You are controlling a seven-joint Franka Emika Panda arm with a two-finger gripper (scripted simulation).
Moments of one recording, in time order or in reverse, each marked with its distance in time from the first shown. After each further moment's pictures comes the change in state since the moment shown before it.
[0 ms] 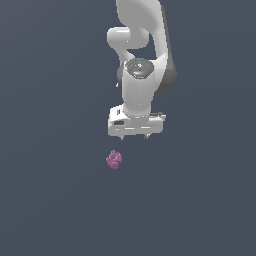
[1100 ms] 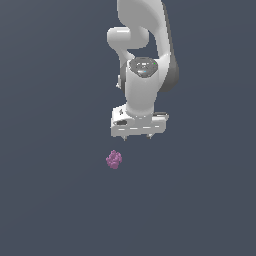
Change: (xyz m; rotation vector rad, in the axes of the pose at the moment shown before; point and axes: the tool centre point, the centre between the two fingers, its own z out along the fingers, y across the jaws) arm 0.005 -0.009 -0.003 0.001 0.015 -0.020
